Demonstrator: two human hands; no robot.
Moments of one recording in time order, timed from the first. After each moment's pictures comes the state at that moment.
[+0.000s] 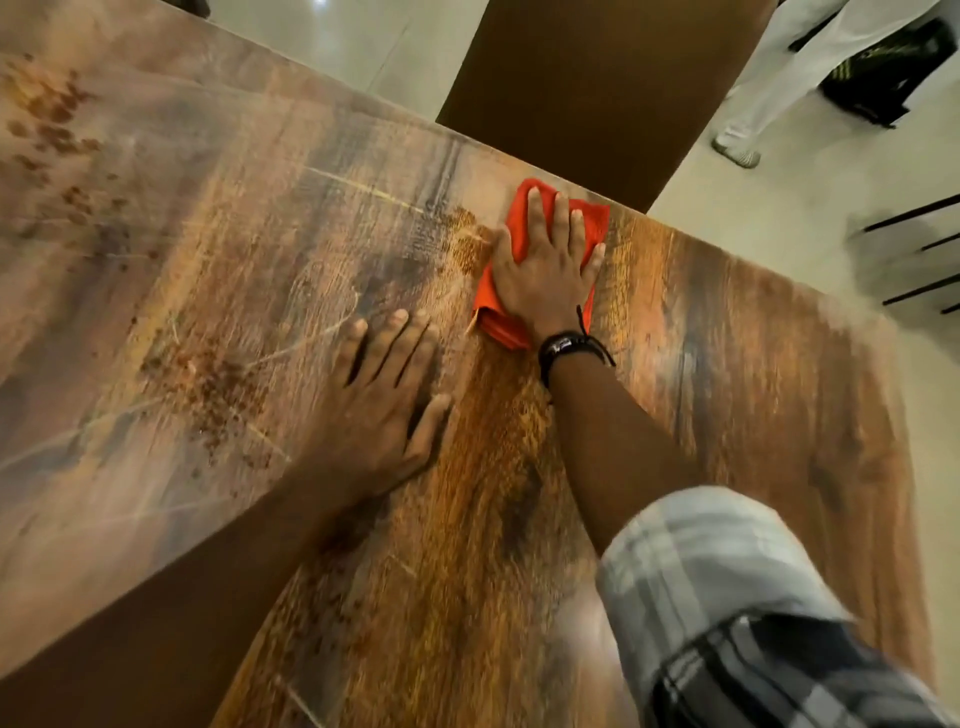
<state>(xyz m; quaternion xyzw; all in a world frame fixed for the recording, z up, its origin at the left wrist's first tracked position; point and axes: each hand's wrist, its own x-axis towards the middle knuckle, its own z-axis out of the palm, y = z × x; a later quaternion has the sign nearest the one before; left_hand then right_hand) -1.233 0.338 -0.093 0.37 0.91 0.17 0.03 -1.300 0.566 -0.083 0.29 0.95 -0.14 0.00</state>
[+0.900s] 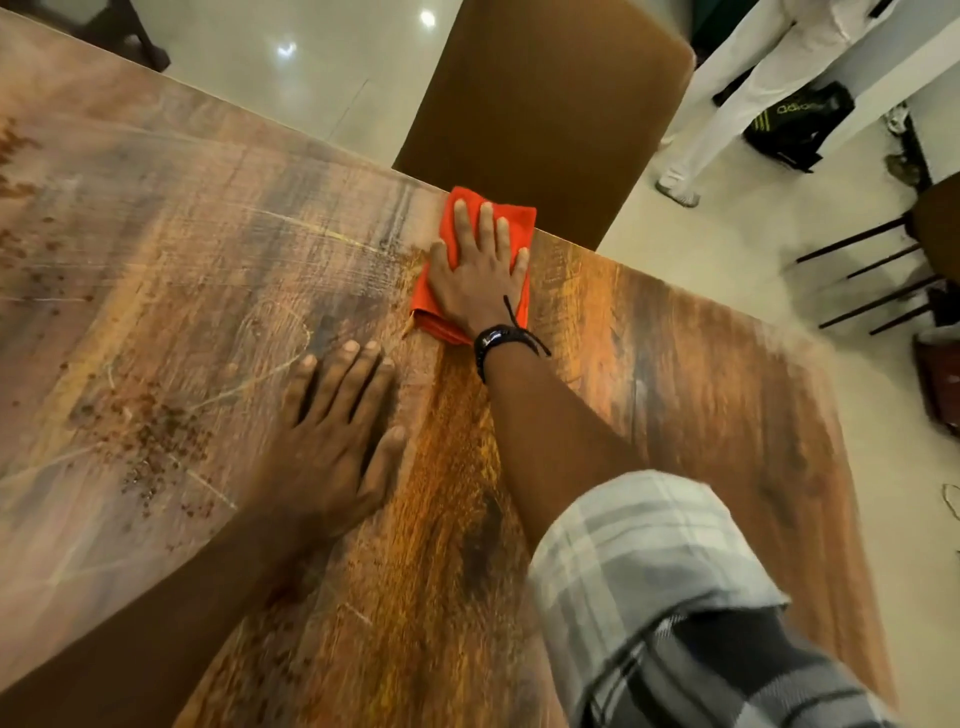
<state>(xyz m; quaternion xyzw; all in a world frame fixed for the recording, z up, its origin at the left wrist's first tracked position) -1.233 0.340 -0.096 0.36 0.91 0.18 0.02 -1.335 0.562 -0.080 0.25 0.96 -0.15 0.02</state>
